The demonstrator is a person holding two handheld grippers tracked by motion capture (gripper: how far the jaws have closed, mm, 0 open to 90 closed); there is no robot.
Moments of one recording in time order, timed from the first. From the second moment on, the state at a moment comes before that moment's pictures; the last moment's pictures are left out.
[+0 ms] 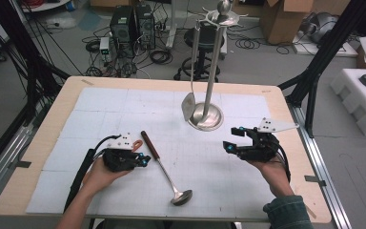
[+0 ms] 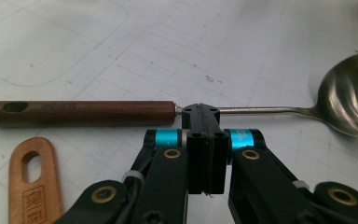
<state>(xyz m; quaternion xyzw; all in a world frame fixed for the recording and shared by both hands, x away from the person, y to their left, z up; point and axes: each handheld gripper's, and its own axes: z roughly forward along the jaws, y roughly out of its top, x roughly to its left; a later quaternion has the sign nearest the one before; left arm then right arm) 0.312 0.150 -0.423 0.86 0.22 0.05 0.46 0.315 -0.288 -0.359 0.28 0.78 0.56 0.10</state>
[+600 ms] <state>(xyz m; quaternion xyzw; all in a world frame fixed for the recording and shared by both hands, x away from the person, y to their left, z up) 0.314 0.136 -0.433 0.87 0.21 0.03 0.45 0.312 -0.284 -0.367 0.28 0.78 0.55 0.09</state>
